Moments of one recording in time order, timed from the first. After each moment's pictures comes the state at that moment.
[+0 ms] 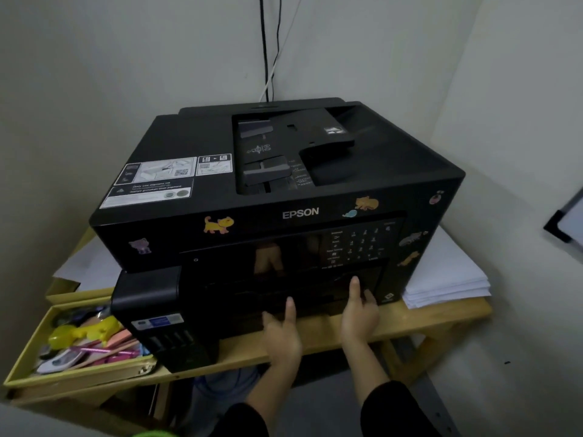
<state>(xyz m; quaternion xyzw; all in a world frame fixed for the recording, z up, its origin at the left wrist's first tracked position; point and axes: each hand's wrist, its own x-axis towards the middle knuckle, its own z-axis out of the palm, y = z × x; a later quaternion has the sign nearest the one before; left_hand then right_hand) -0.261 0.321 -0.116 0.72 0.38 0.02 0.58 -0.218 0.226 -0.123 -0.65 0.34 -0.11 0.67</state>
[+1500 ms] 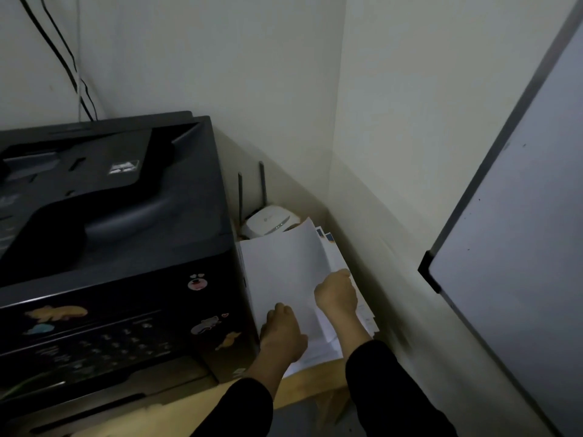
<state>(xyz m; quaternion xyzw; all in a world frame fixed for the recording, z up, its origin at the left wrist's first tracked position) -0.072 0.040 -0.137 0.96 0.03 -0.22 0.14 -0.019 -0.055 -0.118 -0.88 0.28 0.08 0.37</state>
